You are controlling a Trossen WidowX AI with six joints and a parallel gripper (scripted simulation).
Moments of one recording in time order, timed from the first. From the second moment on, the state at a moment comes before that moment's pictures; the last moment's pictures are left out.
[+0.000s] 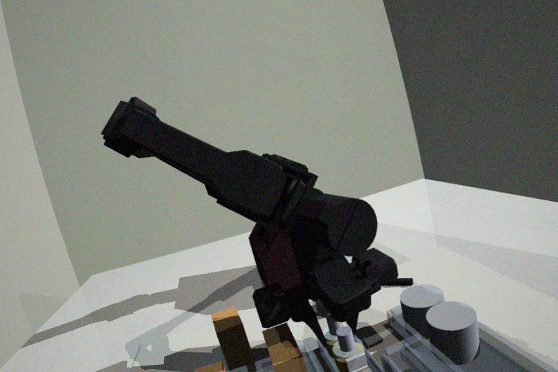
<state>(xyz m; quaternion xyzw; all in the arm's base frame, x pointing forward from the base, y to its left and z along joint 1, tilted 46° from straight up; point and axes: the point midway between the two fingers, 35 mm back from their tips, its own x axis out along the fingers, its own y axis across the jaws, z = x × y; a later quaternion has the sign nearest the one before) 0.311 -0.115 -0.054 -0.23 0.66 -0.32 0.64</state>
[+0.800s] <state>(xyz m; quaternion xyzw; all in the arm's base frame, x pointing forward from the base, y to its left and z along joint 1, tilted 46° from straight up) 0.310 -0.115 -0.054 -0.23 0.66 -0.33 0.64</state>
